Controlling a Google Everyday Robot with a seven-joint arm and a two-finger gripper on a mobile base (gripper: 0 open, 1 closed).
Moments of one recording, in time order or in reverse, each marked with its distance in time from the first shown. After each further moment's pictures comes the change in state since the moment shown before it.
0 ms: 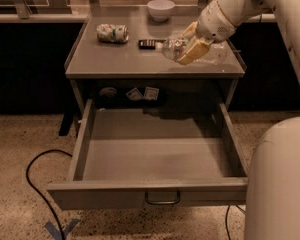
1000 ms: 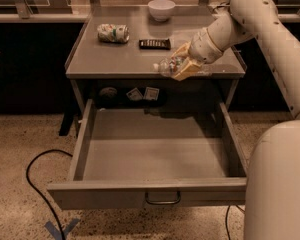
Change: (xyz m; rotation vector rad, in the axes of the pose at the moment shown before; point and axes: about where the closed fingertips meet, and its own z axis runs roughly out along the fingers) arm 0.046 -0.007 0.064 -0.002 -0.029 -0.086
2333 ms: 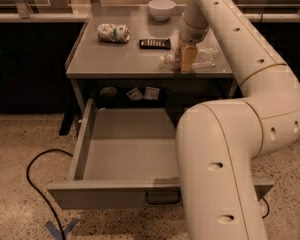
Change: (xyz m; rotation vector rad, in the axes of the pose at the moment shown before) arm 0.044 -0.084 -0.001 0.041 0.548 -0.036
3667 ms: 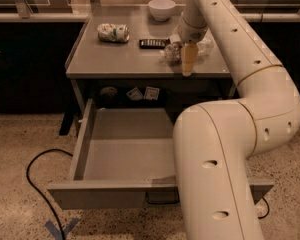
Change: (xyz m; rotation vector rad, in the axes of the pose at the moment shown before) arm 0.000 -0.003 0.002 -0.001 0.001 -0.001
